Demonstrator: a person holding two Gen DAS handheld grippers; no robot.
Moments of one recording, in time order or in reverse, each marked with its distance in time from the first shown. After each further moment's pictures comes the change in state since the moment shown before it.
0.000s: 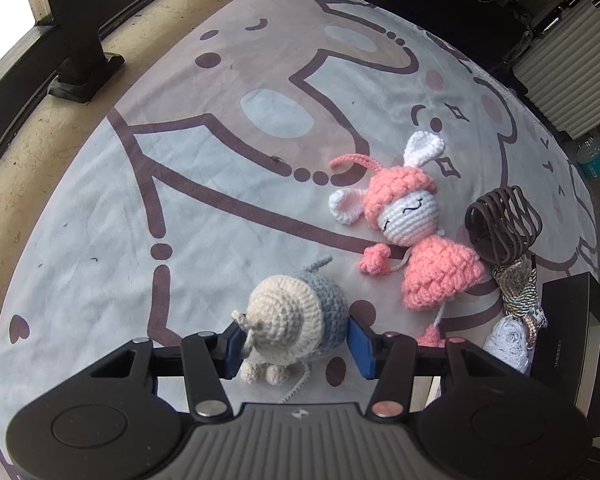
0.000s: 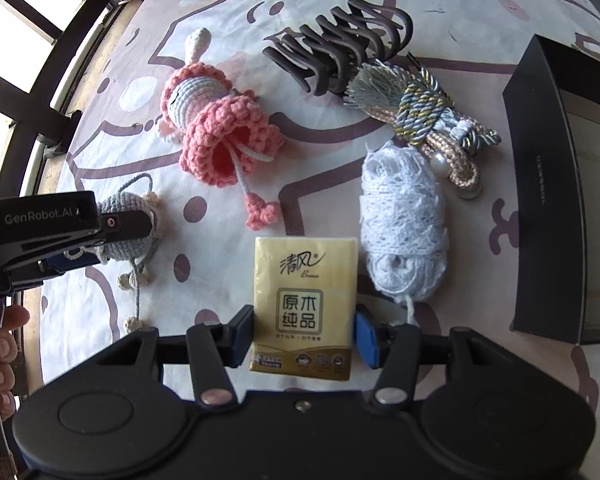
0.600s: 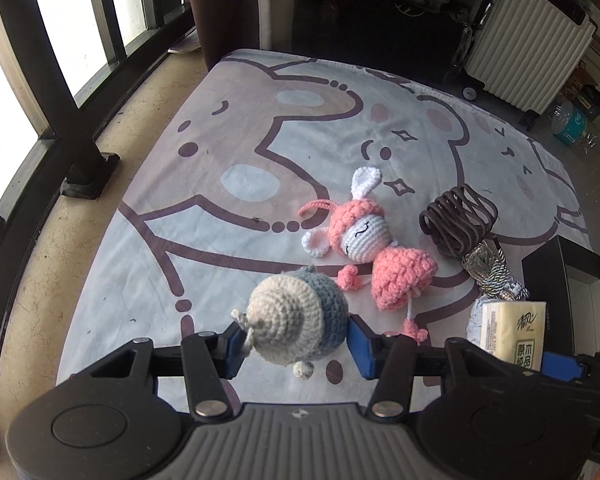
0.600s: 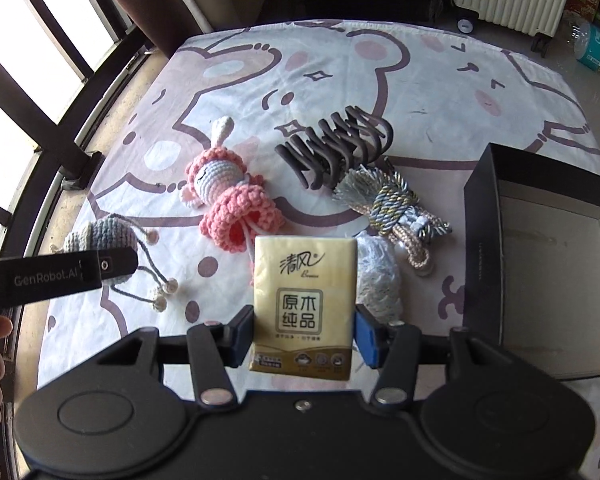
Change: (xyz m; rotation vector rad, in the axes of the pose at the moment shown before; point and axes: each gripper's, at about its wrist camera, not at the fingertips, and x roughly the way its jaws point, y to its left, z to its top) left arm -0.058 -0.031 -0.016 0.219 -0.165 0.069; right arm -0.059 0.002 0.001 -0.084 -0.209 -0.048
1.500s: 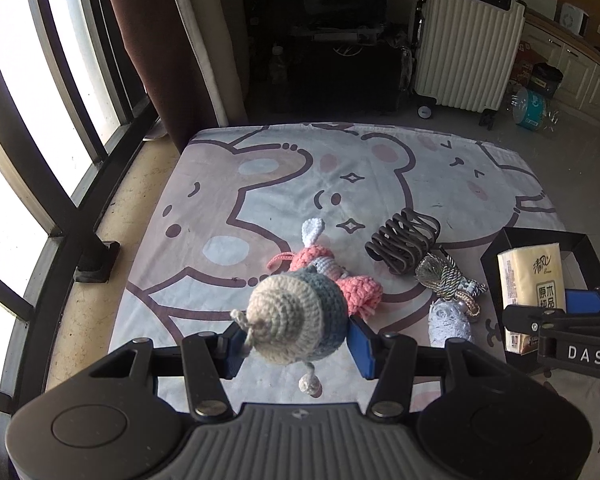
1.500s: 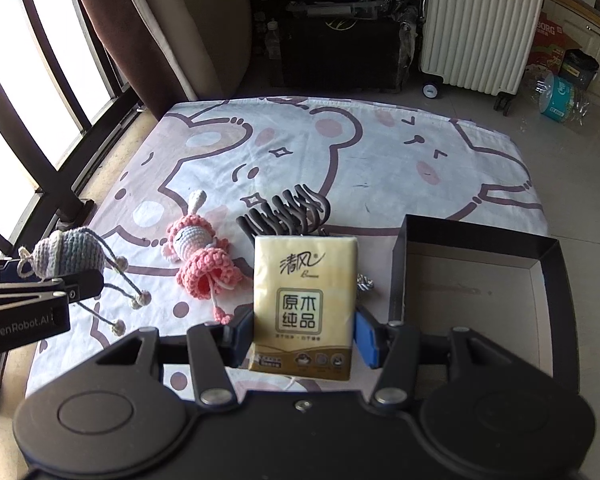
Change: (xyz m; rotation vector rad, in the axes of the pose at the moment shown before) left arm -0.059 -0.048 -0.009 0.191 -0.158 0.027; right arm -0.066 -0.029 -0.001 -0.026 -0.179 -0.068
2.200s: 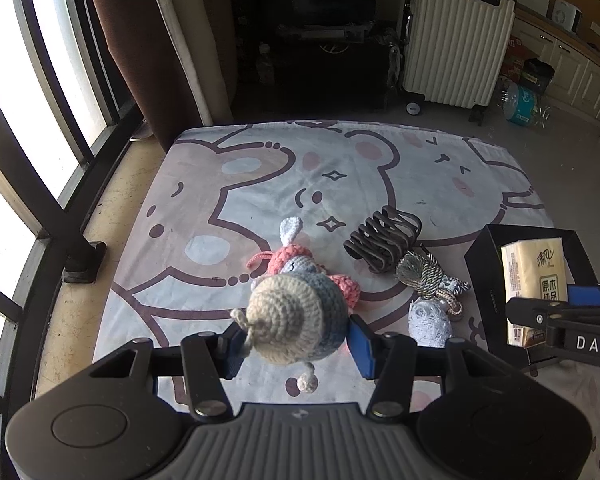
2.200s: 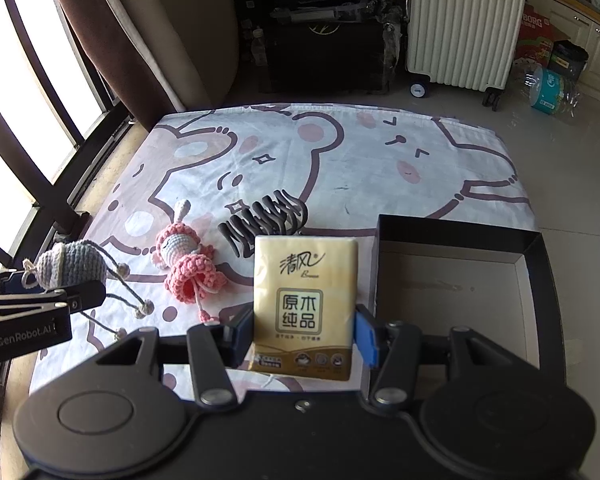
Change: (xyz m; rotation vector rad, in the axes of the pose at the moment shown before) left arm 0.000 -0.016 0.003 0.008 0.011 -0.021; right arm -0.009 -0.023 -0.002 0.035 -0.013 0.004
